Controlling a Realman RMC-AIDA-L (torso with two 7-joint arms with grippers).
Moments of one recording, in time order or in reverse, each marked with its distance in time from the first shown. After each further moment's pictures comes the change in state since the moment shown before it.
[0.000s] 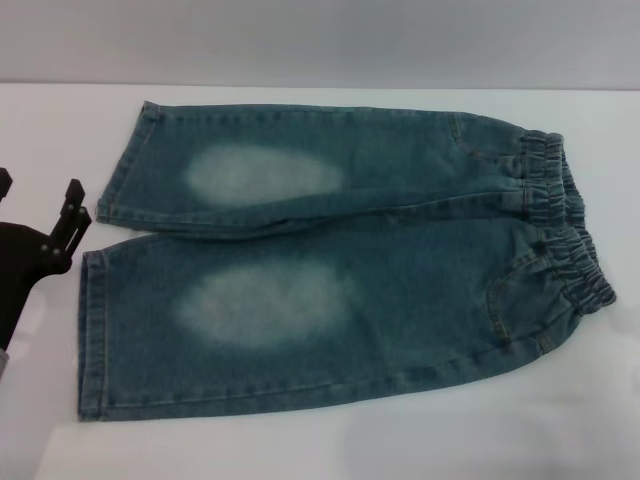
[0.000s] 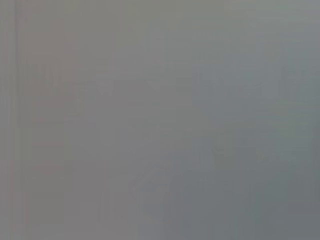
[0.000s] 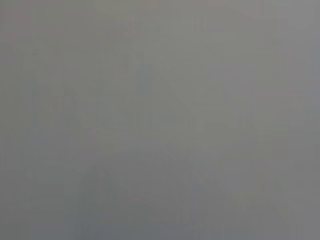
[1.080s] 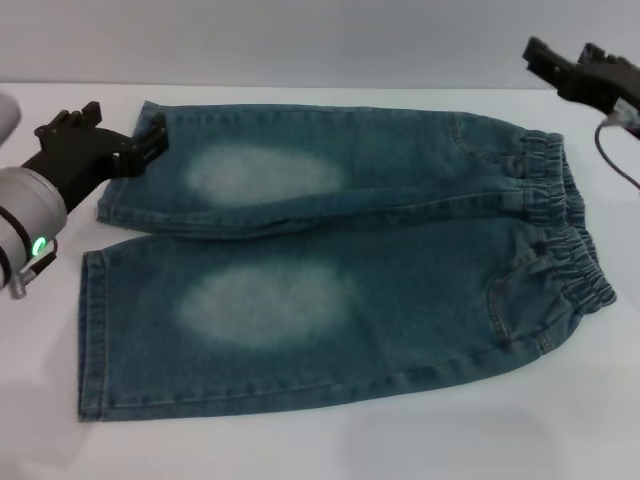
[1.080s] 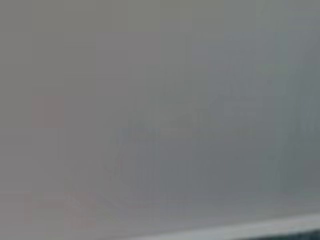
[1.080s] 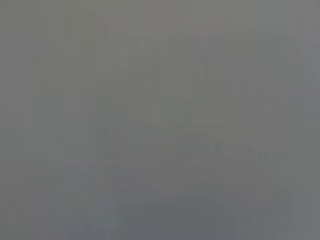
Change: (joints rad) left arm 0.126 0.095 -0.321 -1.047 0.232 -1.333 0.031; right arm 0.059 -0.263 0.853 1.001 -0.445 1.515 0.032
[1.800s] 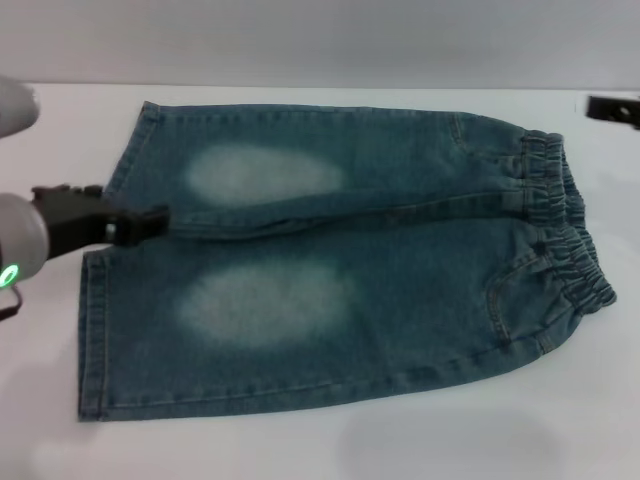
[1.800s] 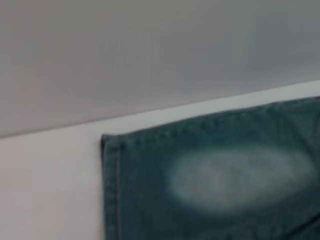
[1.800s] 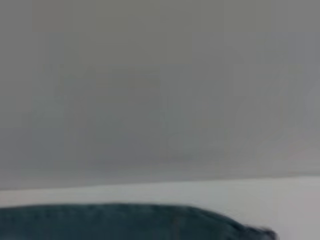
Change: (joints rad) left arm 0.070 -0.080 -0.170 -0.445 0.002 -0.847 0.145; right arm -0.035 0.249 0.738 0.417 -0.152 1.192 -0.298
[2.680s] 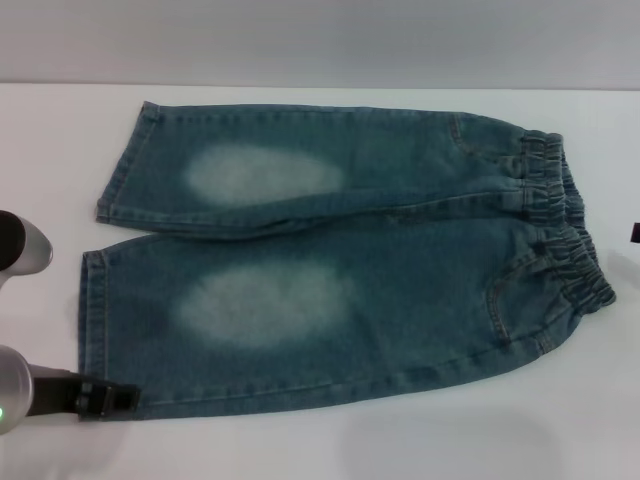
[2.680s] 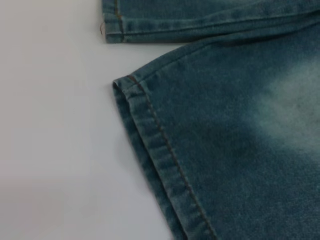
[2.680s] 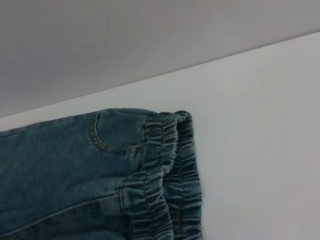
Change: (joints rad) left arm 0.076 -0.004 0.108 -0.083 0.140 -0.433 -0.193; right arm -0.131 0.012 0.067 -0.147 0.053 0.031 -0.077
